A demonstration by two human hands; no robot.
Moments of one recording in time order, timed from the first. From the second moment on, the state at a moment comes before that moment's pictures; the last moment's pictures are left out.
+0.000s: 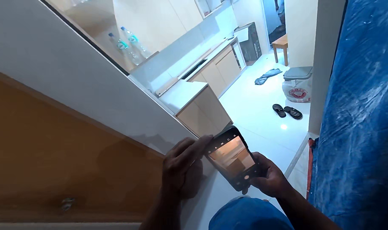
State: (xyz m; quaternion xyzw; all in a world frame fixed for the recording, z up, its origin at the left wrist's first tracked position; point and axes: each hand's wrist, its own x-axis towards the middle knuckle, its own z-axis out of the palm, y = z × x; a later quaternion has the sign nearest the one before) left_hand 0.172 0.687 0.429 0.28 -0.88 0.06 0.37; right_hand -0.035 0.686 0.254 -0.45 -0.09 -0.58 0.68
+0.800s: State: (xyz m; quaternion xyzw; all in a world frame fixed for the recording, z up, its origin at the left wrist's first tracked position) left_hand 0.141 0.741 0.446 0.18 -0.89 0.15 0.39; right_hand -0.063 0.739 0.261 -0.54 -0.12 -0.61 0.56
